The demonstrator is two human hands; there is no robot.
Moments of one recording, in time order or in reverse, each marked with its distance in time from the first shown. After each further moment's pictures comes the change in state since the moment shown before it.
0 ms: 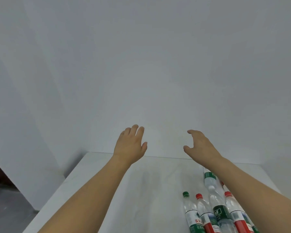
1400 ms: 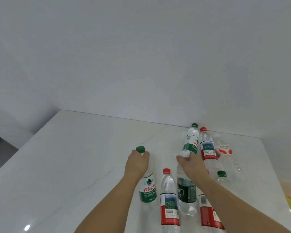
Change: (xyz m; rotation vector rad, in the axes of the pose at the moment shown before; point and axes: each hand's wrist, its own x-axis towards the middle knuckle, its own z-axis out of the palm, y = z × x) left_hand -0.009 0.205 0.257 -0.854 -0.448 -0.974; right_hand 0.025 0.277 0.150 0.433 -0.254 0.542
